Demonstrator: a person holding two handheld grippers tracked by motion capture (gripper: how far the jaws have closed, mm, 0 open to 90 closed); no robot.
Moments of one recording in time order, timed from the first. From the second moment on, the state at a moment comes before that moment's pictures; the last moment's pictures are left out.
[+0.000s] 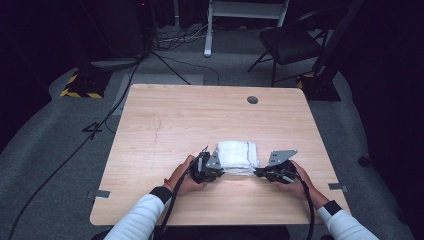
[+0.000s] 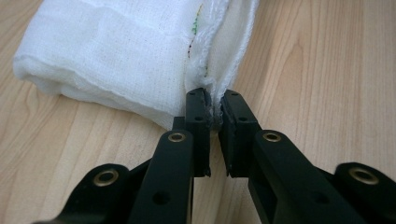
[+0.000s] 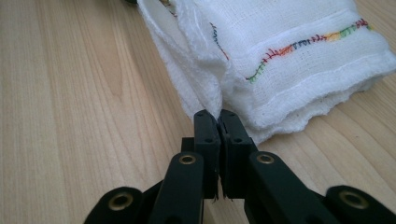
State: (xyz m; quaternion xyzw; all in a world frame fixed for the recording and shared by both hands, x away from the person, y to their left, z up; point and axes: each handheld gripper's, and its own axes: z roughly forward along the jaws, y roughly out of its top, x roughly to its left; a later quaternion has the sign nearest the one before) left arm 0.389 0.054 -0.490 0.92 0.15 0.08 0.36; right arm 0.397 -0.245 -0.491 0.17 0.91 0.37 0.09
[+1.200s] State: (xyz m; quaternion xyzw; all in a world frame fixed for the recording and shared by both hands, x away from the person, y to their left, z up) left arm 0.368 0.075 -0.483 0.92 0.15 0.09 0.36; right arm 0.386 -0.260 -0.483 0.19 0.90 0.38 0.11
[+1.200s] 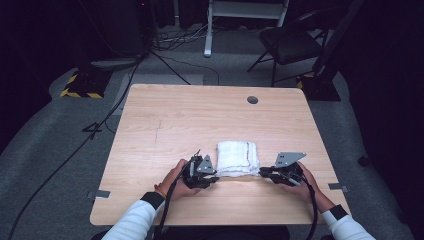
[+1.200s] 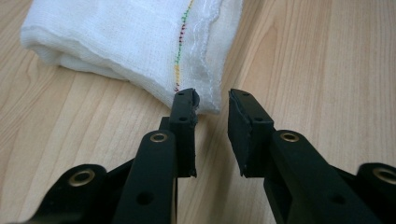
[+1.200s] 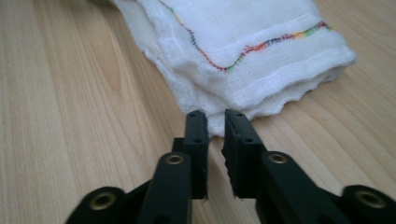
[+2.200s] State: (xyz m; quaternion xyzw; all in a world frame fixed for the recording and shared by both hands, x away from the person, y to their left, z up) left arm 0.353 0.205 -0.493 0.88 0.34 0.15 0.31; right arm 0.406 -0.195 -0.495 0.23 0.89 0.36 0.14
